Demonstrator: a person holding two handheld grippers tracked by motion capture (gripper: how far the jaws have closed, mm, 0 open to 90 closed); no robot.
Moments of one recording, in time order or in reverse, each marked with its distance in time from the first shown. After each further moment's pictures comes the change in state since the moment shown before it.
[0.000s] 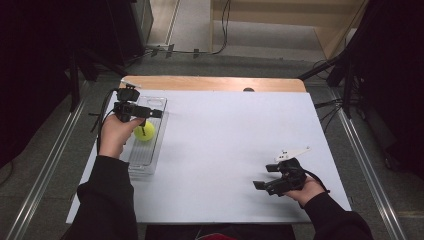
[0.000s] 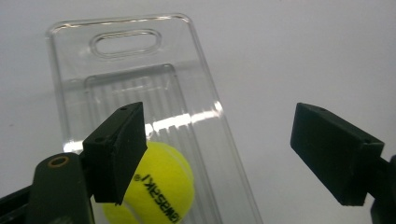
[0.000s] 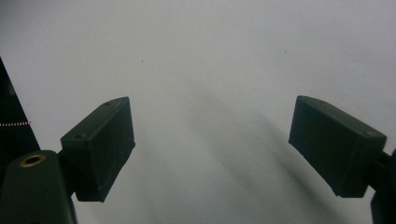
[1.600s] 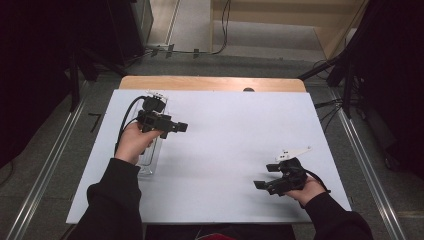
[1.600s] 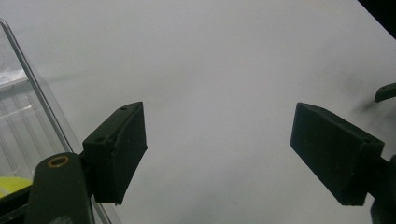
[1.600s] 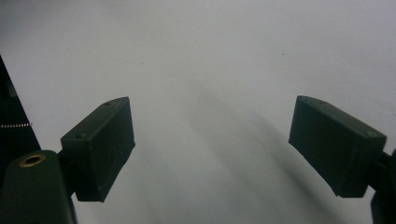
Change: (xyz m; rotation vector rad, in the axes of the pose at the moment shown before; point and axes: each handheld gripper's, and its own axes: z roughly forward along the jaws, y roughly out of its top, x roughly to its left) left arm -0.061 -0.013 0.012 0.002 -0.198 0.159; right arm -0.001 0.000 -0.002 -0.010 0.002 0.002
